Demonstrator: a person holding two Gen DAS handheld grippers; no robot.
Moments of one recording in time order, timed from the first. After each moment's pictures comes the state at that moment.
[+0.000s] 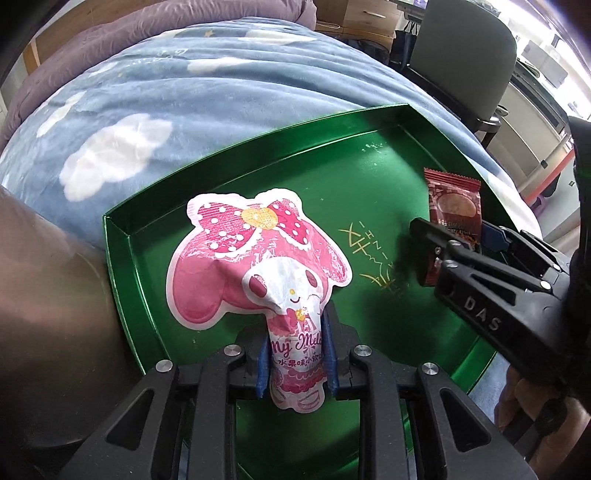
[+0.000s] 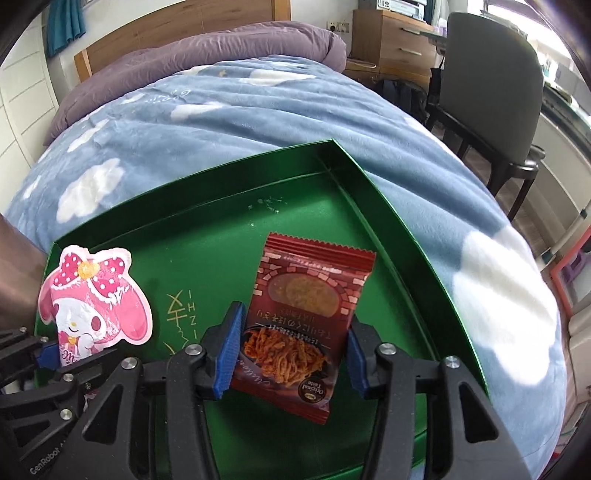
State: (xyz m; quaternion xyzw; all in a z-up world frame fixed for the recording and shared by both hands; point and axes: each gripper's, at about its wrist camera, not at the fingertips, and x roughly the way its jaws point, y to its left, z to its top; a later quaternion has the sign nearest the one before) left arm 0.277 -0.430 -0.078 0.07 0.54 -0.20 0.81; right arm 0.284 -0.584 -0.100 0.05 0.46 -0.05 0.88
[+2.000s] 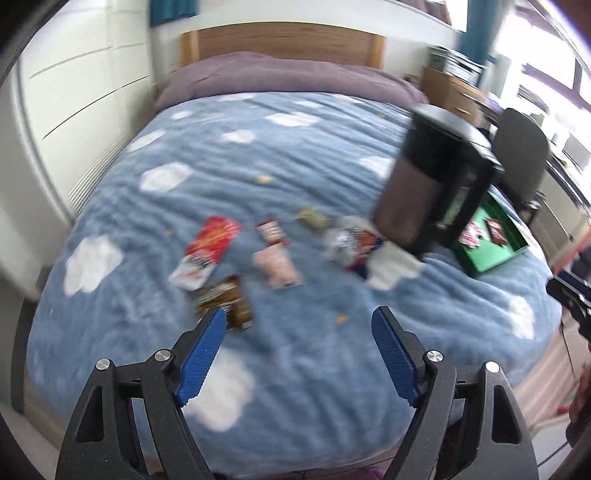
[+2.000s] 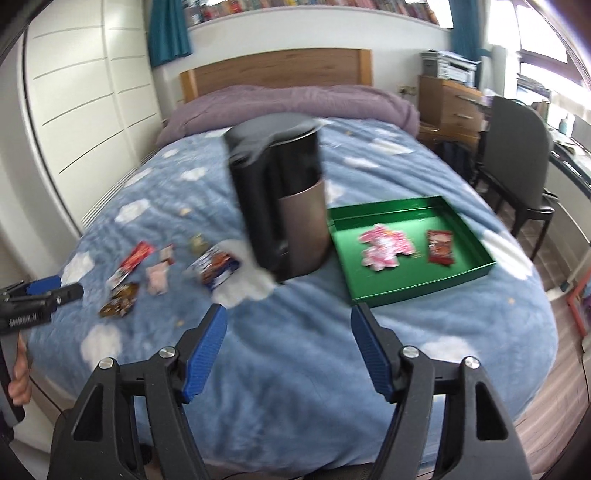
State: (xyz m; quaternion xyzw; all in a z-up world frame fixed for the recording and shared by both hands) left arm 0.045 -0.012 0.056 -0.01 0.43 -0.04 0.90; right arm 0.020 -0.340 0.059 0.03 0.38 0.08 0.92
